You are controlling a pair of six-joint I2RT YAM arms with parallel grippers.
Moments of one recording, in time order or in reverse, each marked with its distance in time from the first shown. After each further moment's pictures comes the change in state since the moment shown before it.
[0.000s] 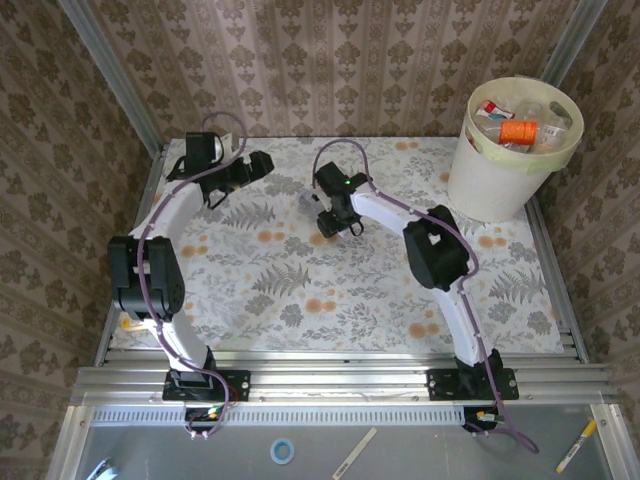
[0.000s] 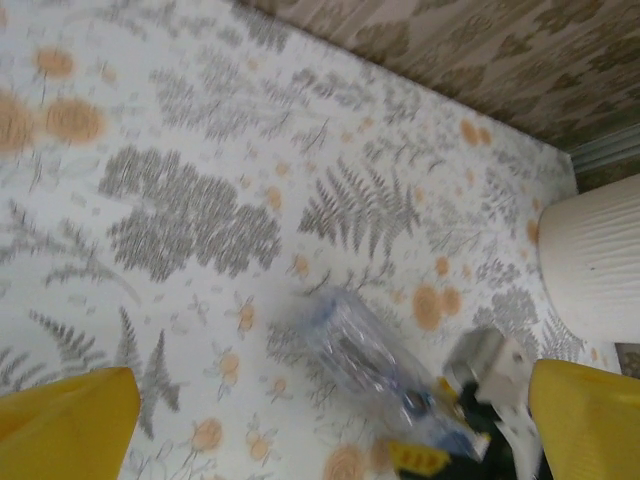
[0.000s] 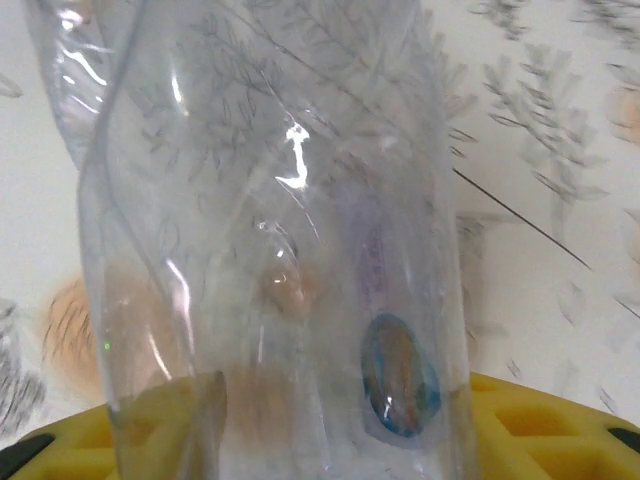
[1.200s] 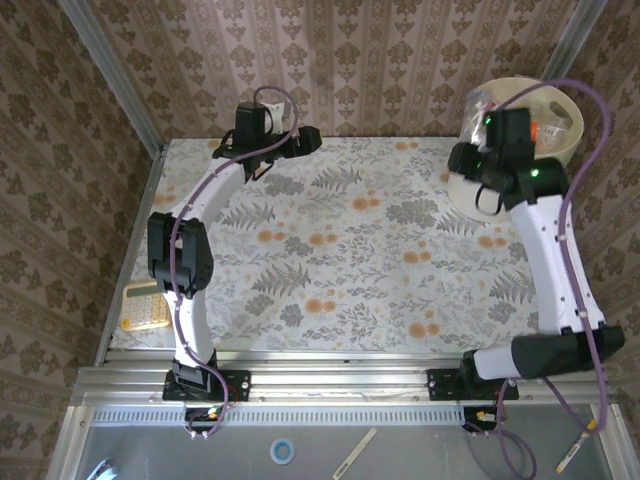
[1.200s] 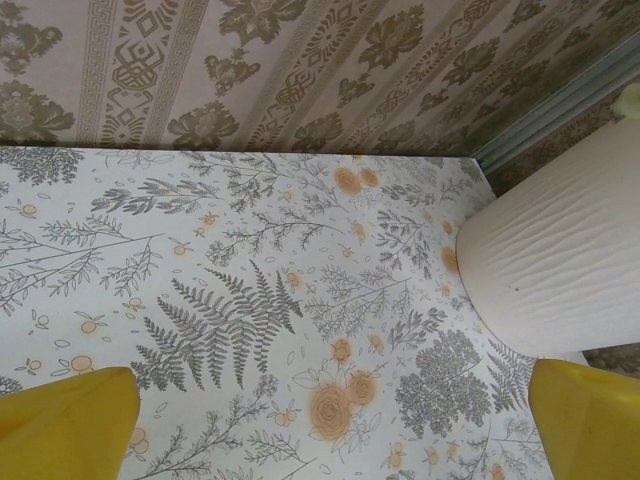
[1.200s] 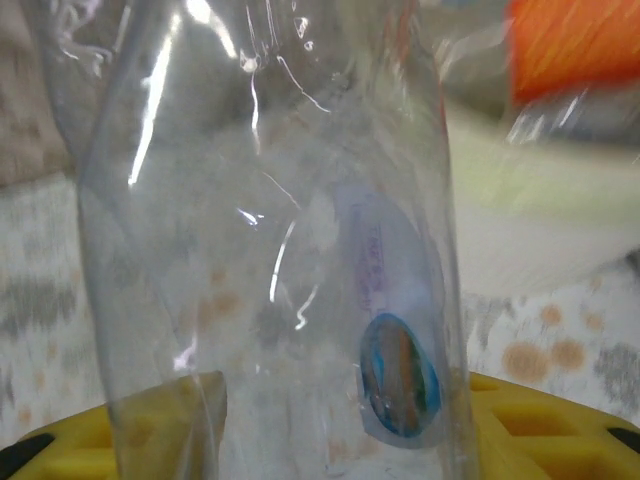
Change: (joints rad) left arm -0.211 0.251 0.346 0.097 -0.040 0.016; right arm -0.539 -0.817 -0.071 -0.201 0.087 0.354
